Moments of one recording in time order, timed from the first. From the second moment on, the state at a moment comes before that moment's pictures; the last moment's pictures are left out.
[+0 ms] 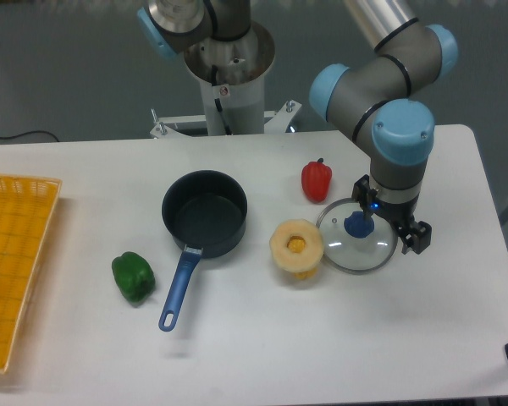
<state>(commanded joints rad) 2.69 -1.96 -1.54 -1.07 1.64 1.53</state>
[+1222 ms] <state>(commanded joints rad) 2.62 -1.96 -1.66 -1.04 1.55 0.99</state>
